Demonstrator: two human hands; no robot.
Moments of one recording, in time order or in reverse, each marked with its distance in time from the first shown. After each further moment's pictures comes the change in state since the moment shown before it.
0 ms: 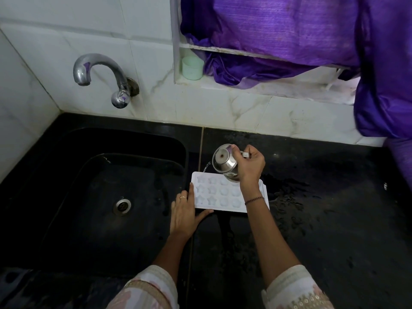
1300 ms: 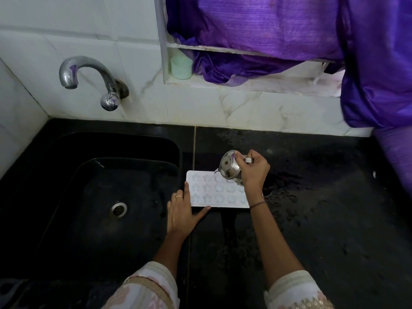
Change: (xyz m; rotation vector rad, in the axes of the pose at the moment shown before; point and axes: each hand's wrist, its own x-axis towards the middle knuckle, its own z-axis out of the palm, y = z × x) left_hand -0.001 -0.001 0.002 -0.030 0.038 0.005; right_hand -0.006 0.019 -0.029 -0.155 0.071 -0.097
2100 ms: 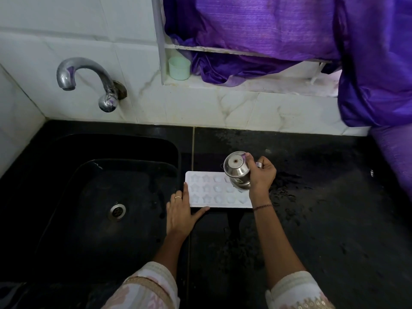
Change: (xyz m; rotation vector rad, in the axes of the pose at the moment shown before) left_hand 0.002 0.000 0.002 0.016 -0.002 0.003; right_hand 0.005 0.018 -0.011 0.292 0.122 0.247
